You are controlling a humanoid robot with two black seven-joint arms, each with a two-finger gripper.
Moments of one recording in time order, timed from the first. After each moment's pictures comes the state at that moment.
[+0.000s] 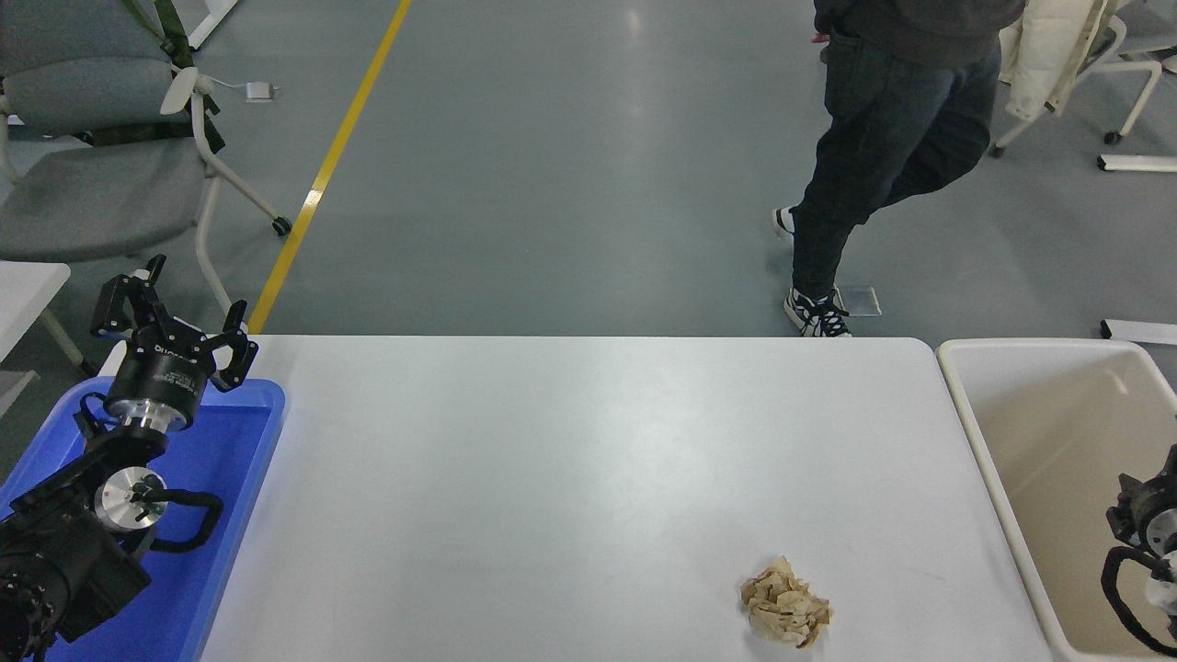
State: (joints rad) left arm -0.65 0.37 -0.67 -0.24 -0.07 -0.64 -0.64; right arm 0.34 -0.48 1.11 0.61 -0.17 -0.04 0.35
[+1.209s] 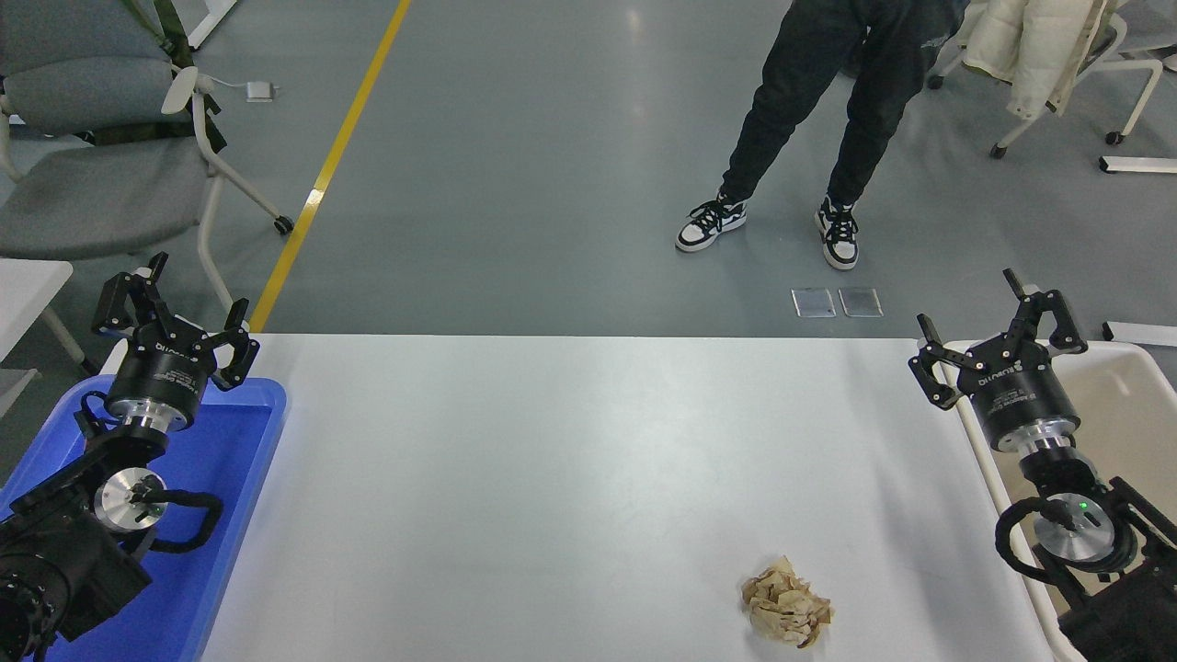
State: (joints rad) left arm -0.65 0.37 -0.67 -0.24 -0.07 -0.65 -0.64; right arm 0.45 -0.31 1.12 0.72 -0.23 0.40 0.39
